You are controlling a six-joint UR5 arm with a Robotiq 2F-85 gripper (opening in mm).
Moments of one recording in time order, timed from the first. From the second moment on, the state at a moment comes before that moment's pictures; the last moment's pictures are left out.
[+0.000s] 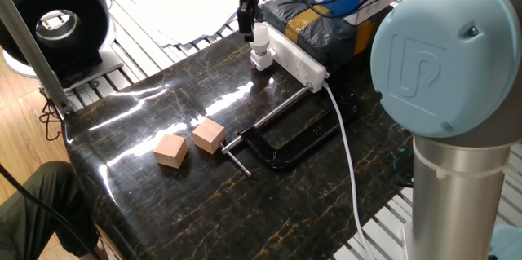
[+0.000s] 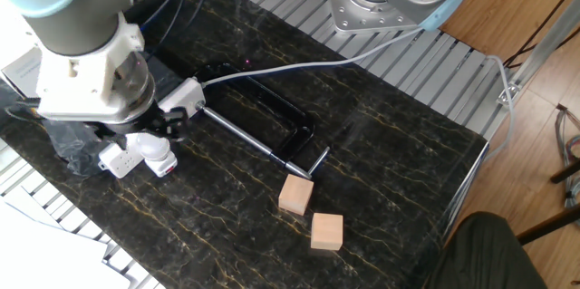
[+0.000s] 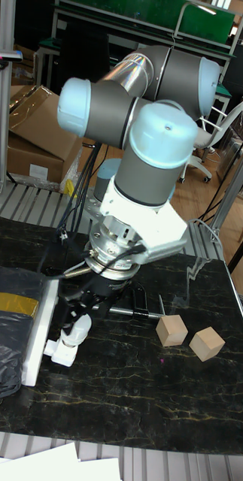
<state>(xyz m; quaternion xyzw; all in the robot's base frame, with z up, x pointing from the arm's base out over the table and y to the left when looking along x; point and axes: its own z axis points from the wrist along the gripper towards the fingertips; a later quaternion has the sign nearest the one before) 0.650 -0.027 0.125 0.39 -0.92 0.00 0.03</state>
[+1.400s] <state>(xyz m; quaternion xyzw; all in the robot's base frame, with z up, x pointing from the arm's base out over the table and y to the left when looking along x) 0.661 -0.024 0.120 0.65 -0.76 0.02 0.04</state>
